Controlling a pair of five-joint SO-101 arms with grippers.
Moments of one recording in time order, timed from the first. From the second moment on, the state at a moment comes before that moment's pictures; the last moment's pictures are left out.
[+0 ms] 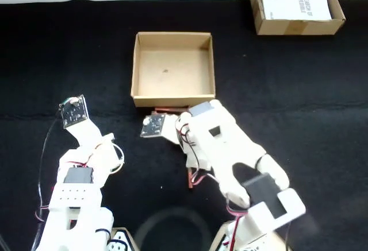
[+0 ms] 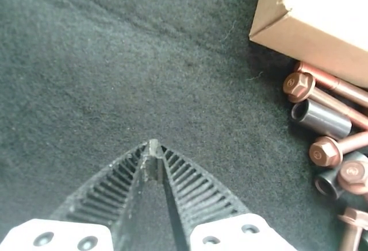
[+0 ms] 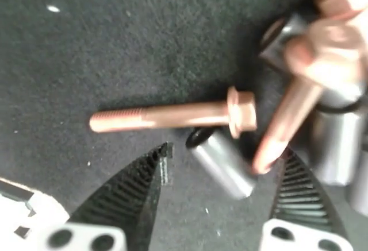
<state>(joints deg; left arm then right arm) -6.3 -58.3 84.4 32.9 24.0 -34.4 5.9 29.1 68.9 53.2</state>
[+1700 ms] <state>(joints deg) -6.3 -58.0 84.7 31.3 24.0 -19.1 -22.2 9.5 89.7 33.4</state>
